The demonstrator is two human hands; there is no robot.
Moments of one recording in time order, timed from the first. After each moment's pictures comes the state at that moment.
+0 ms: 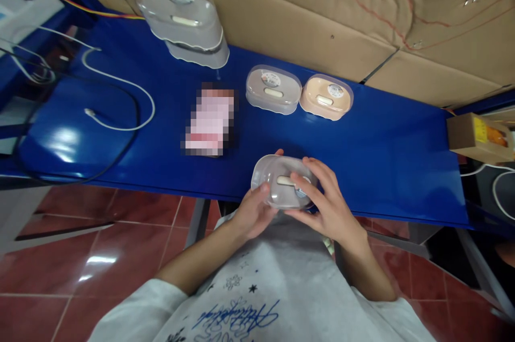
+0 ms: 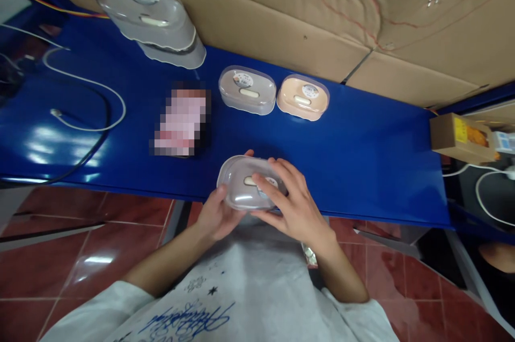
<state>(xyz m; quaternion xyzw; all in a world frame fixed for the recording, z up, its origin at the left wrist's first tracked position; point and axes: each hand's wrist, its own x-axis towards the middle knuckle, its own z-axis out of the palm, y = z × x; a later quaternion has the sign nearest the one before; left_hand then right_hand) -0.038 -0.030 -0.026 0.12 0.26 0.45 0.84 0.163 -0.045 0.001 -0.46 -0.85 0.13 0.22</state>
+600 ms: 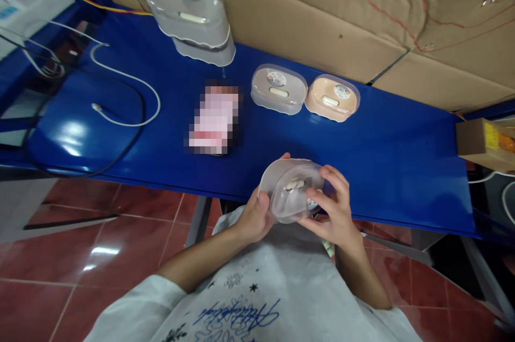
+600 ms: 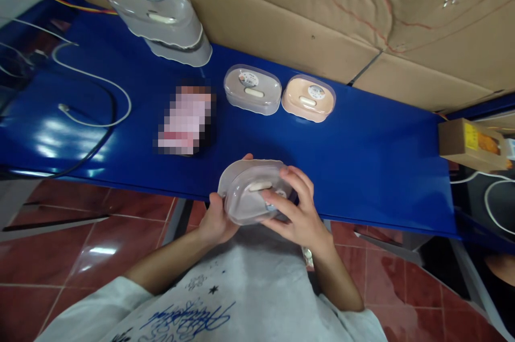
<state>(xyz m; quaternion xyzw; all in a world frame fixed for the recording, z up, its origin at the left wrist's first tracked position) -0.030 -0.038 -0.023 0.18 0.28 0.48 0.81 0.169 -0.055 -0.025 -0.44 -0.83 0.08 0.33</state>
